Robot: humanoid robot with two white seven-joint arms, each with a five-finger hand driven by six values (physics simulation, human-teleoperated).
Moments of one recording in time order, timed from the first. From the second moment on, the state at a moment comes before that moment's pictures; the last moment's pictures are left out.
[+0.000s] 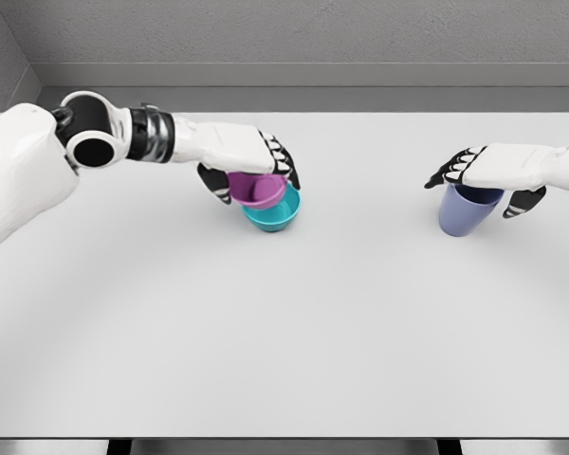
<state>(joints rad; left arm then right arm) -1.08 0.48 -1.06 -1.20 -0.35 -0.61 -0.57 -0.84 -0.92 0.82 -1.32 0.39 -0.61 0.61</state>
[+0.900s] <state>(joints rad) -1.08 0.45 -1.07 -1.19 -0.36 -0.61 -0.57 -0.84 -0.92 0.82 -1.32 0.39 -0.61 0.61</state>
